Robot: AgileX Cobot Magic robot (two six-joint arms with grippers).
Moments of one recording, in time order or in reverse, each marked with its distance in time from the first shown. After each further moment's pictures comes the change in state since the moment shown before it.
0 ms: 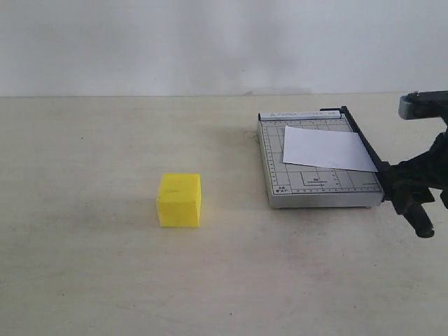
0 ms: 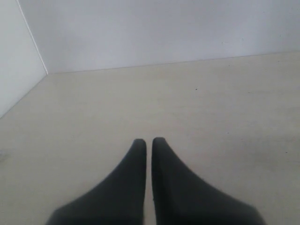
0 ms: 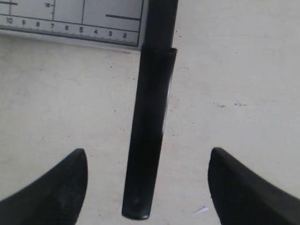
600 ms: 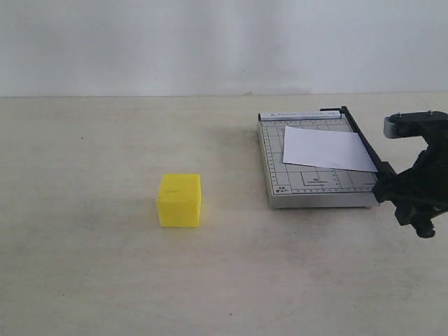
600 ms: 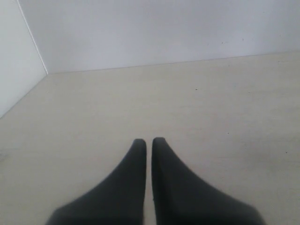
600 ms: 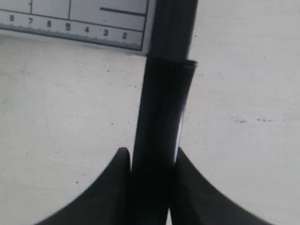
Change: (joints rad) left arm 0.000 0.000 0.000 0.000 0.000 0.000; right arm 0.002 0.113 0.000 0.020 -0.065 -0.038
